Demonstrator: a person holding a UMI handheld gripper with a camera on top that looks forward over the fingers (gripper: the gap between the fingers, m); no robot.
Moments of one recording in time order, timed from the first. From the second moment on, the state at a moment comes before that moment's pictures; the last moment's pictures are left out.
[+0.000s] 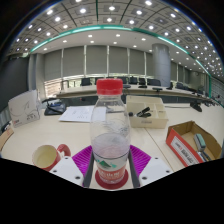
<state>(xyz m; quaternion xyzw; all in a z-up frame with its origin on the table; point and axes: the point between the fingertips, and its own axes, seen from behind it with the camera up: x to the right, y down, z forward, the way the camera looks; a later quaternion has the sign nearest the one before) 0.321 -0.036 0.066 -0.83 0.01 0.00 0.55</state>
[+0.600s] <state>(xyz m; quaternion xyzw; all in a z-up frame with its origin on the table) 0.260 -0.211 0.173 -0.91 0.04 -0.01 0.42</state>
